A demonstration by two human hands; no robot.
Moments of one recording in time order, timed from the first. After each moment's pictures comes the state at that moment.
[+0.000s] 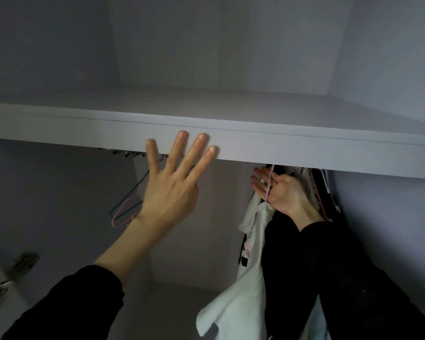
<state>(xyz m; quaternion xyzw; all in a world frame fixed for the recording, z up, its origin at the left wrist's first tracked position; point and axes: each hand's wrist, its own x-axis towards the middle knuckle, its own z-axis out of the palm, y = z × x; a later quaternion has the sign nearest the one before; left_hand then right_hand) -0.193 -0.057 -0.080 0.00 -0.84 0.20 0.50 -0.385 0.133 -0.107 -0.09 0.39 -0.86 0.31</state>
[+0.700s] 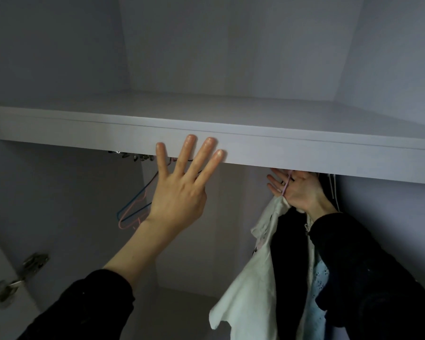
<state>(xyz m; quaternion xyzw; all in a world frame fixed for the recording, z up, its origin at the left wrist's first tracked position) -0.193 -0.053 -0.080 0.01 -0.85 0.20 0.49 -0.426 0.142 -0.101 -0.06 0.41 -0.88 0.25</state>
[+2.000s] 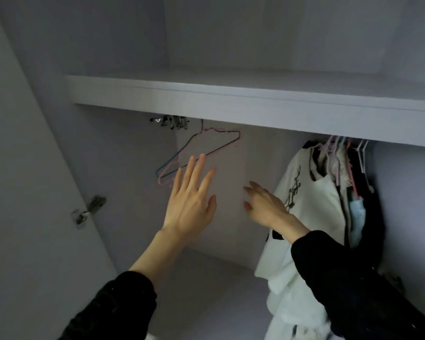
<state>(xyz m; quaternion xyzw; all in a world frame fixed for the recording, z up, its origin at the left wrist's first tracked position) -0.111 -0.009 -0.142 0.16 -0.94 0.04 0.31 -0.280 0.109 -0.159 -0.45 0.89 -0.08 0.02</state>
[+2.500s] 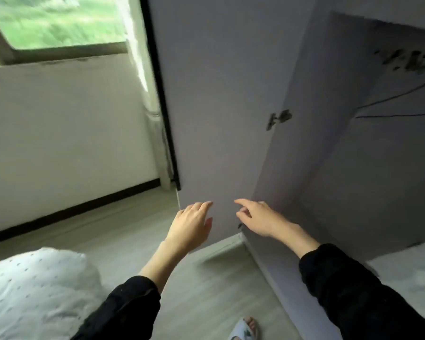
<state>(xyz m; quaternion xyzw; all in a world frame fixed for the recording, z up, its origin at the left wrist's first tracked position) 0.273 0.056 -0.277 0.55 -0.82 -0.12 0.08 0.076 0.054 -0.249 -0.71 0.64 -0.05 0.27</state>
